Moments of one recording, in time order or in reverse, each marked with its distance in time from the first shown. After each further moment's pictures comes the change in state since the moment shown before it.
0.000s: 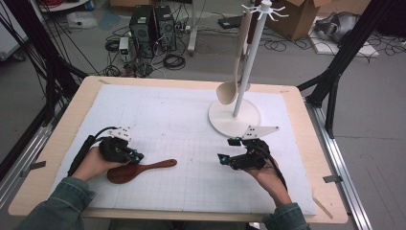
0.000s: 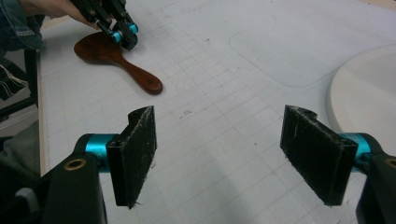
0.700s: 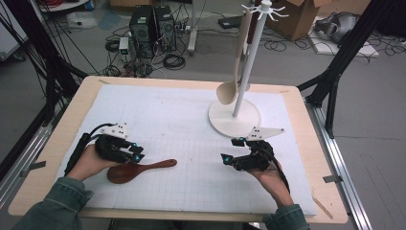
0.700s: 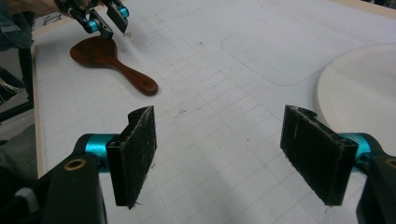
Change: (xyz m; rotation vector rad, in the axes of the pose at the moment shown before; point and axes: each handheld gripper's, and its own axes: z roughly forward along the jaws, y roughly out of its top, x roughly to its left) left arm -0.014 0.012 -0.017 -0.096 -0.010 0.061; right arm 0.001 -0.005 -0.009 -0.021 -0.028 0.008
